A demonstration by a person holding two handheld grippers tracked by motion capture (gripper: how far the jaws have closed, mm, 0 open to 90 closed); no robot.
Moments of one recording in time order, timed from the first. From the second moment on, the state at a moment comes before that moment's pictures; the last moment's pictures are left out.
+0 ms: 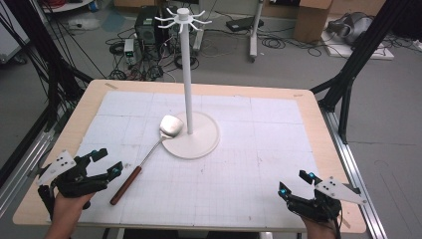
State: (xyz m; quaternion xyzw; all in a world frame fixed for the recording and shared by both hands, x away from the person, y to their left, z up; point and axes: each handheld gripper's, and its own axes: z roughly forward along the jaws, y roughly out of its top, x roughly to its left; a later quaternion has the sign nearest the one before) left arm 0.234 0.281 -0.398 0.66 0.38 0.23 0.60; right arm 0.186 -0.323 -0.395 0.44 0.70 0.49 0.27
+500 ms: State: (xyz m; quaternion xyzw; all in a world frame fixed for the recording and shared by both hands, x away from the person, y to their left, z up) left arm 0.241 0.275 -0.402 0.68 0.39 0.21 0.58; right arm 0.183 -0.328 -0.397 0.45 0.70 0.49 0.27
